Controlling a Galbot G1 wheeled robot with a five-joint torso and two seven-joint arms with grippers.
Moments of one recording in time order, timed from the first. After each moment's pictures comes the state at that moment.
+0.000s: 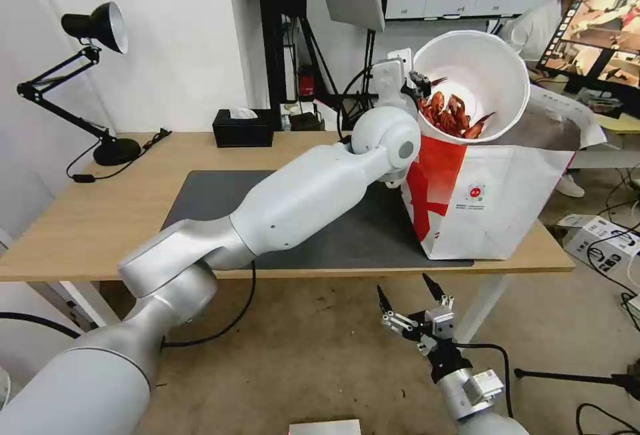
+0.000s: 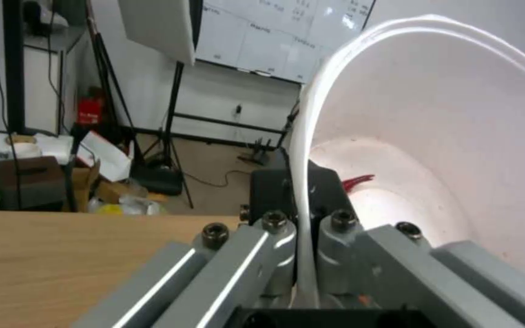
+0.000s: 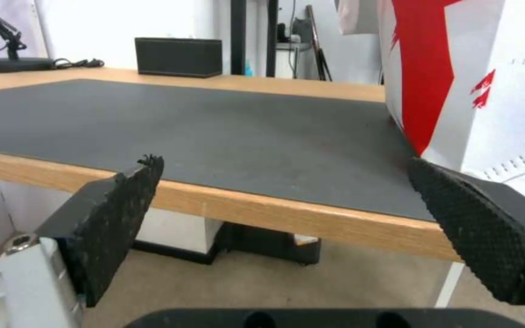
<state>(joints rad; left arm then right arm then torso) -0.09 -1.54 0.51 -1.32 -1.21 0.14 -0.76 -1.63 1.07 0.28 2.06 0.24 0.22 0.17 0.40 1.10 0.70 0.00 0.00</state>
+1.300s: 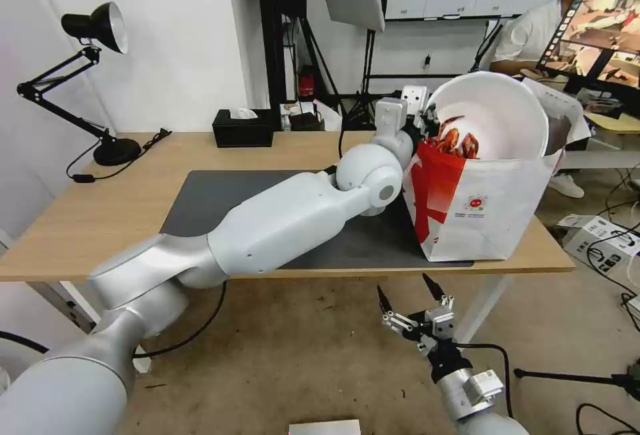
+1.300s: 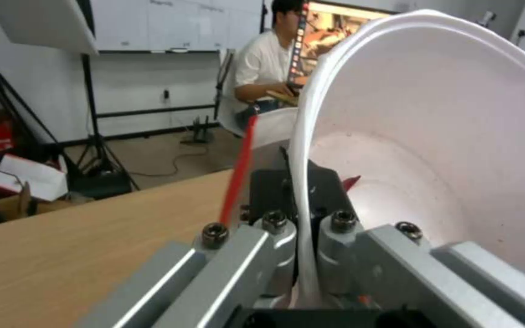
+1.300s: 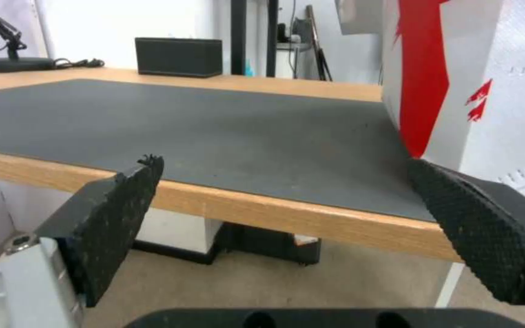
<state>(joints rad) -0.04 -1.39 0.63 -1.49 -1.16 0.21 -0.51 -1.63 1.07 0.28 2.06 0.24 0.22 0.17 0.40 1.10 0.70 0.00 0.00</state>
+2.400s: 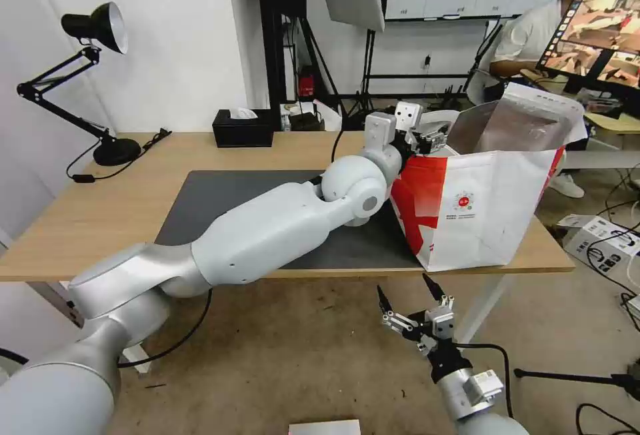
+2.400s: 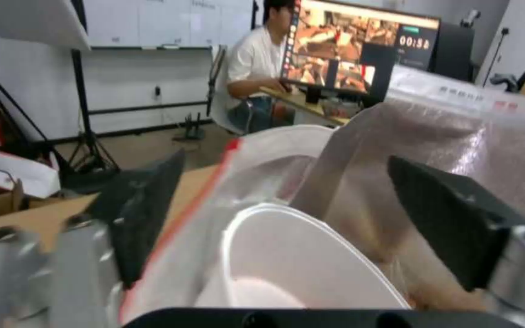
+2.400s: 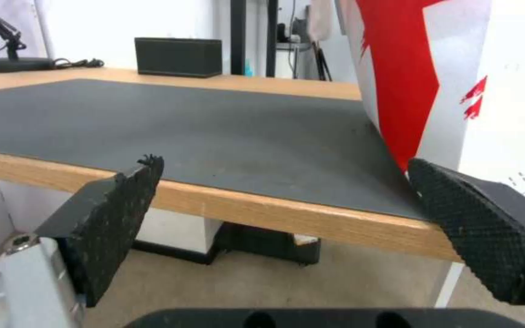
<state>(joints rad) -0.01 -1.30 0.61 -1.58 -1.17 0.22 -0.48 -1.63 1.07 0.28 2.06 0.24 0.22 0.17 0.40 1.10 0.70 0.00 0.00</state>
